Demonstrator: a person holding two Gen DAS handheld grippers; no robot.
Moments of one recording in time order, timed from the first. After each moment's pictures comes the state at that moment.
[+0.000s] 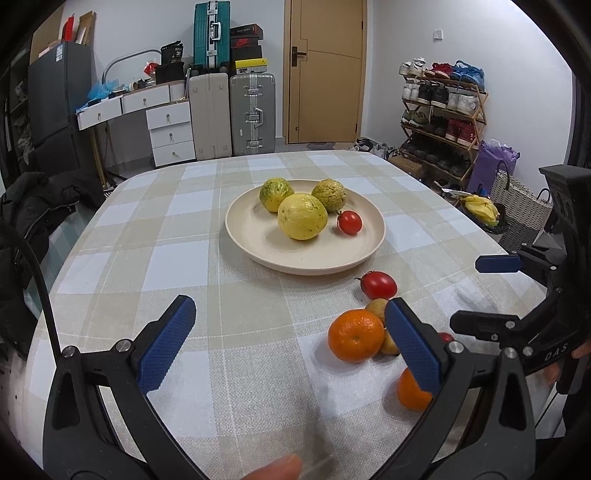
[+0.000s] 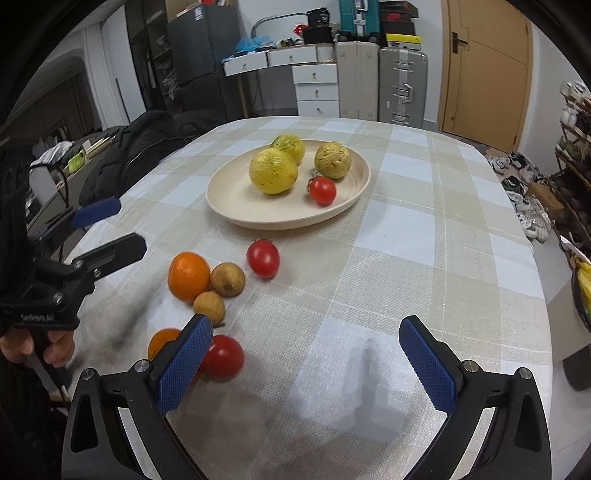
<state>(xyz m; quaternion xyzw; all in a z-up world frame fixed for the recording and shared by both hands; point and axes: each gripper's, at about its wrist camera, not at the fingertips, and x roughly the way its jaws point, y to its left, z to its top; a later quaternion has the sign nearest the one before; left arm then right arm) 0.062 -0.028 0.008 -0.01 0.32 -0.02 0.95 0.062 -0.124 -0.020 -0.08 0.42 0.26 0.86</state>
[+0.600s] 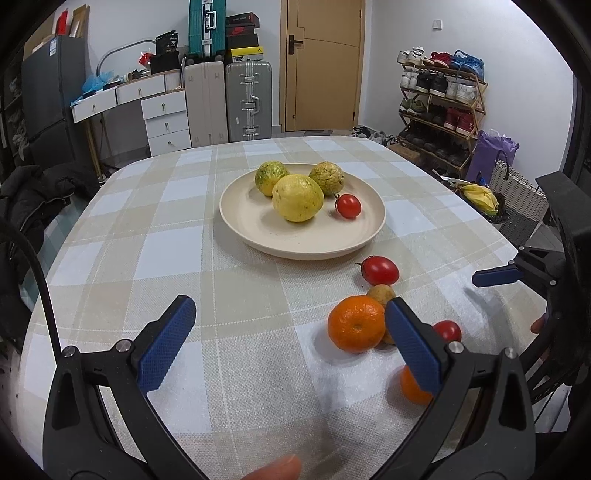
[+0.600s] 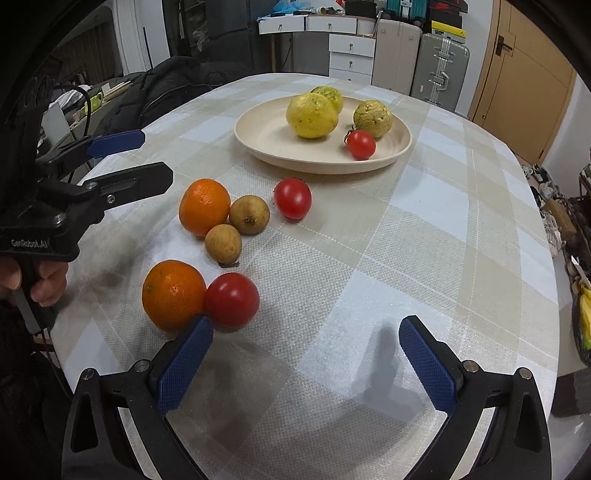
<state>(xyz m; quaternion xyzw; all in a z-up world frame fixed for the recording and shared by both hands) 0.073 -0.027 -0.004 -0.01 0.34 -0.03 0.94 0.047 -0.107 -0.044 -0.16 0.46 0.29 0.82</state>
